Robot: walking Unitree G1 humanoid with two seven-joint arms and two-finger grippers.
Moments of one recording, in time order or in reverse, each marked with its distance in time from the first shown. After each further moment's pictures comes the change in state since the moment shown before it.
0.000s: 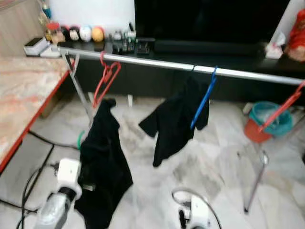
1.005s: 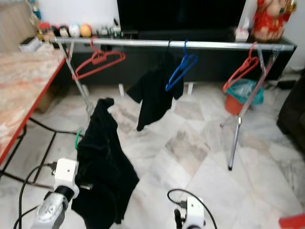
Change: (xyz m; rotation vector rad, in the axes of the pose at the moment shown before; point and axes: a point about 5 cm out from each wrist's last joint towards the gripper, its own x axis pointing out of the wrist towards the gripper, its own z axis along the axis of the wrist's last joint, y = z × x) left arm 0.001 -0.002 -0.003 -0.009 0.011 -0.004; right arm -0.001 -0.005 -0.003 -0.002 0.006 -0.026
